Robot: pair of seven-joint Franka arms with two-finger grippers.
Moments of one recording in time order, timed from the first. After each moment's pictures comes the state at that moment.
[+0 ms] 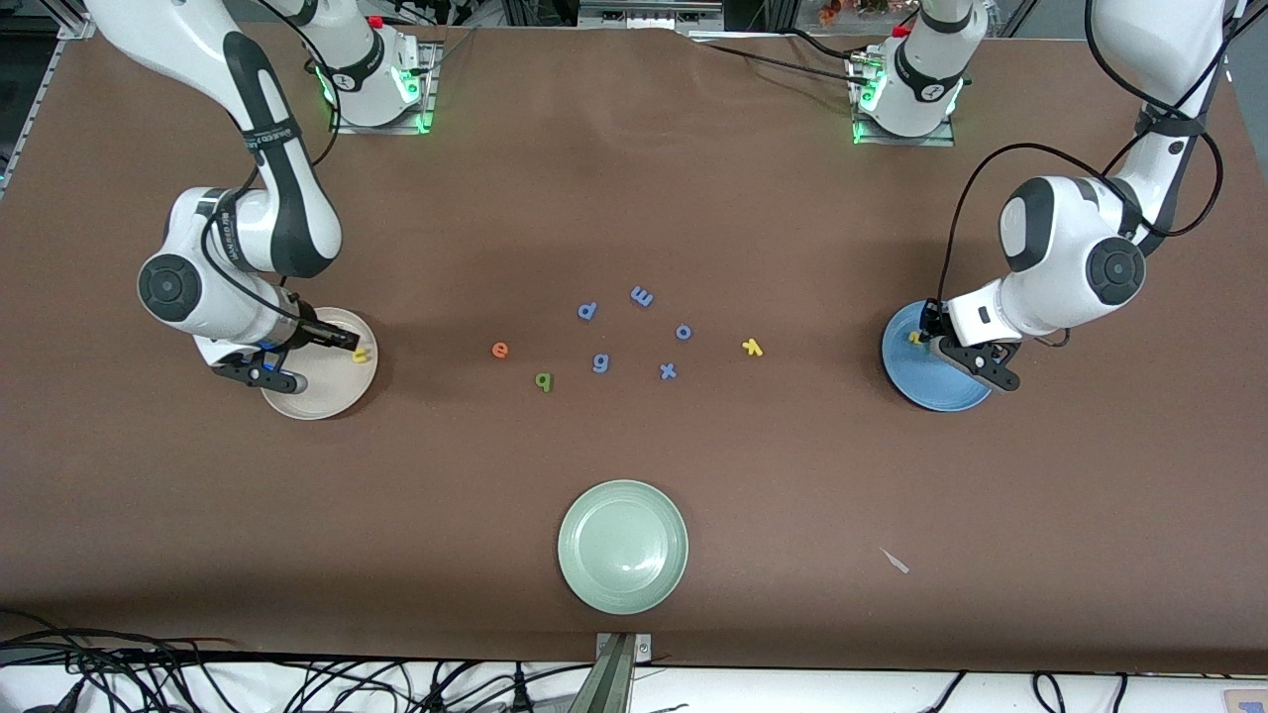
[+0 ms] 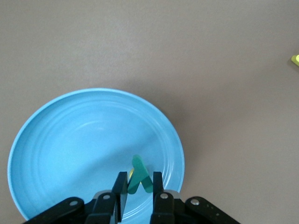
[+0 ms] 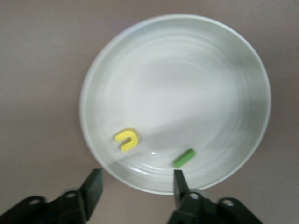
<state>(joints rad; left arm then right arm) 0.11 0.27 -0.15 -2.18 -0.11 2.33 0.53 0.41 0.37 -0.33 -2.06 0.17 2.24 0.26</state>
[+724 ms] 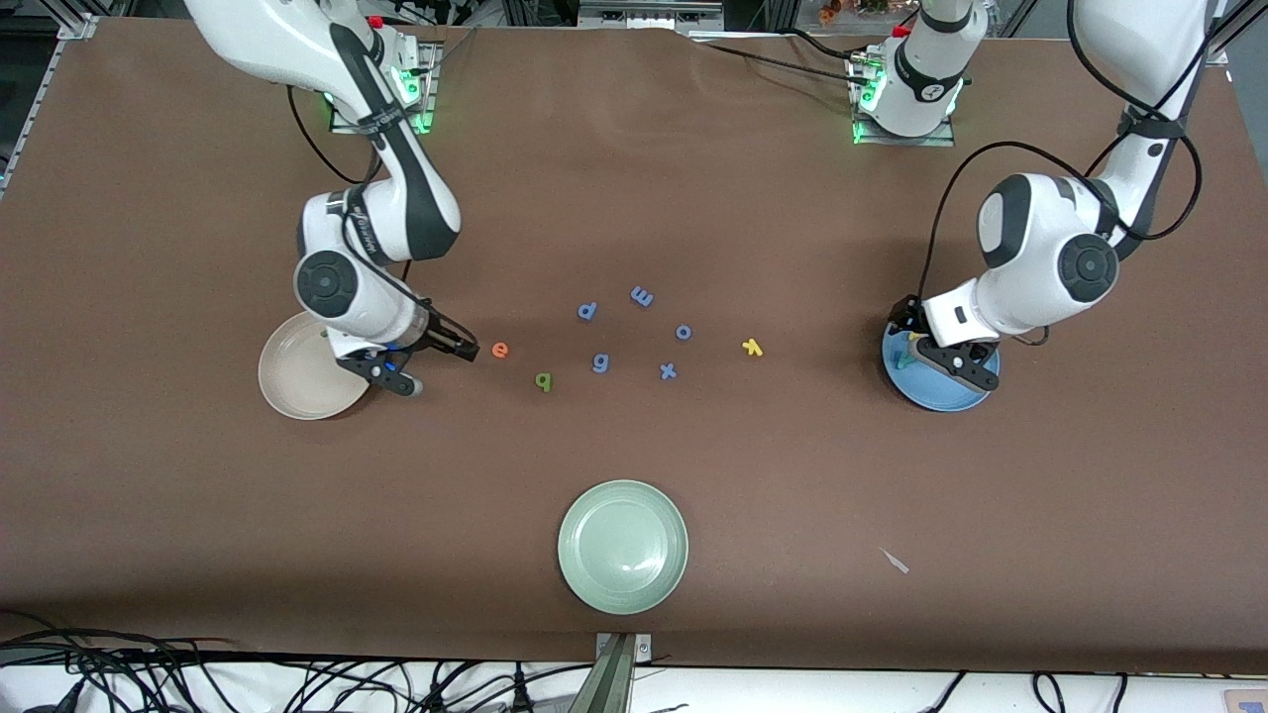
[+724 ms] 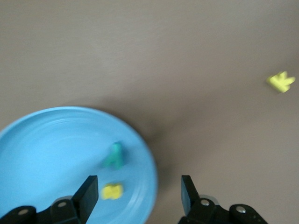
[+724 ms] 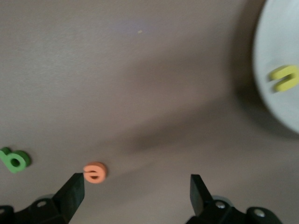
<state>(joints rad) 0.05 0.28 -0.19 -2.17 -0.16 2.34 0.39 0.53 0.47 -0.15 -1.97 0.22 2.32 0.68</state>
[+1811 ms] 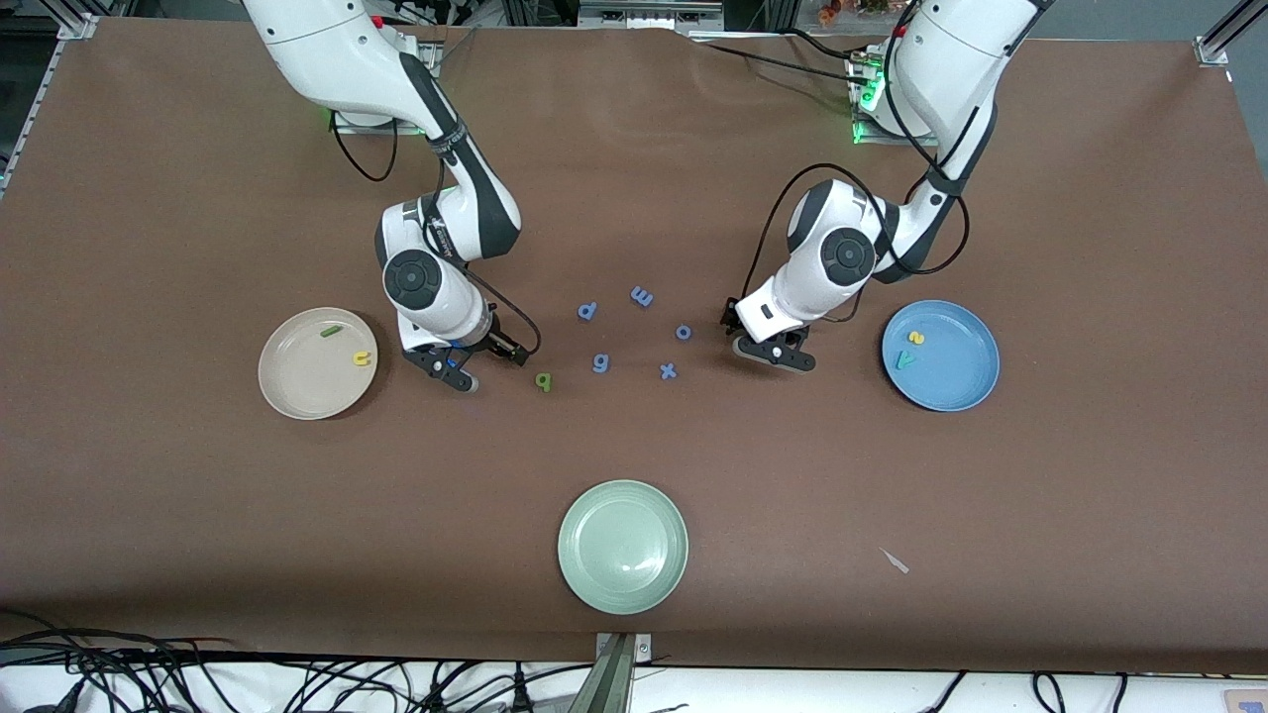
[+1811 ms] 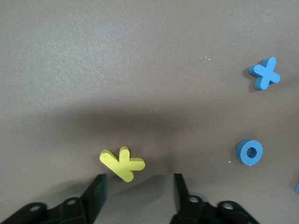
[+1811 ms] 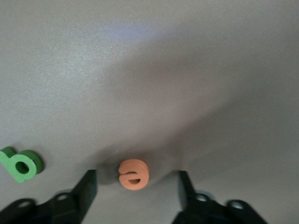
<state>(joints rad) -0.32 0.53 -0.21 -2.10 -0.24 2.64 -0.09 0.60 0.57 -0.11 -1.96 0.25 2.47 0.82</state>
